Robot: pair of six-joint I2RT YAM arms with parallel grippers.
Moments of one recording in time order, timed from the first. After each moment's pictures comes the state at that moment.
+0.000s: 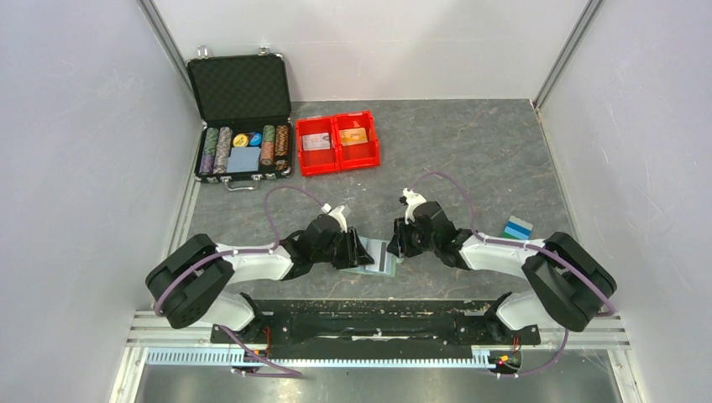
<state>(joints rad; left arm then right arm) -0.83 1.43 0.45 0.29 0.22 -0.90 0.70 1.42 0.50 0.20 -0.16 0.44</state>
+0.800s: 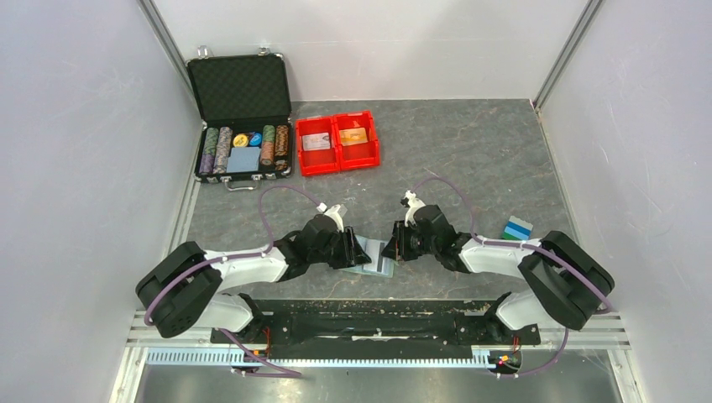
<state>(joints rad) -0.83 1.34 0.44 0.21 0.18 -0.90 0.72 1.42 0.46 0.26 -0.25 0.62</state>
